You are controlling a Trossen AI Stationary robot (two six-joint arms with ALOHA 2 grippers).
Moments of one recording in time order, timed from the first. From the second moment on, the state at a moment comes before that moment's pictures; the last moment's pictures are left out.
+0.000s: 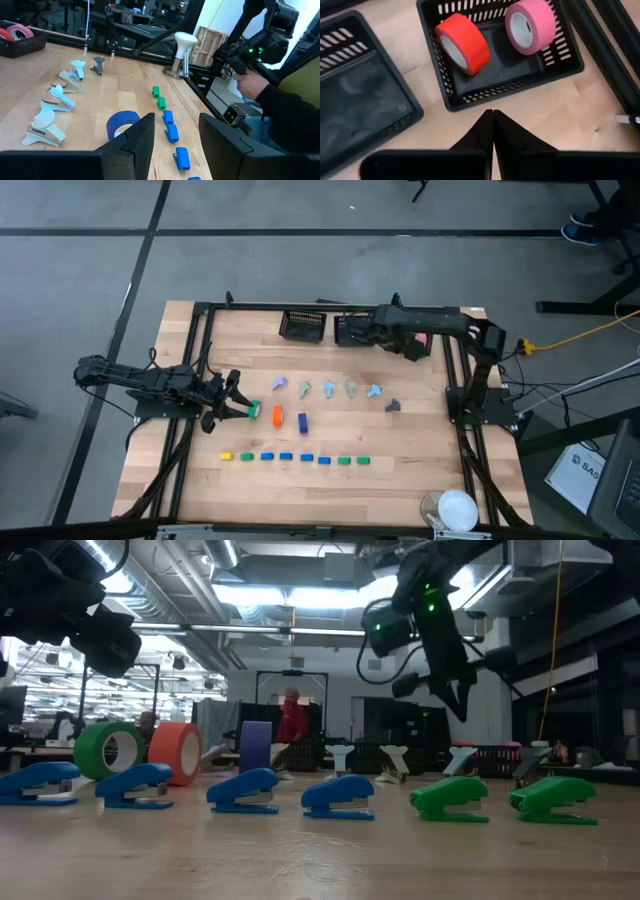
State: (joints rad) left arm -0.14 0.12 0.01 0.04 0.15 -0.29; right arm -0.37 1.87 1.42 -1.36 0.42 1.77
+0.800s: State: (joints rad) left arm -0.14 0.12 0.01 0.04 0.15 -0.29; right arm -0.48 1.88 1.32 -1.15 0.37 1.64
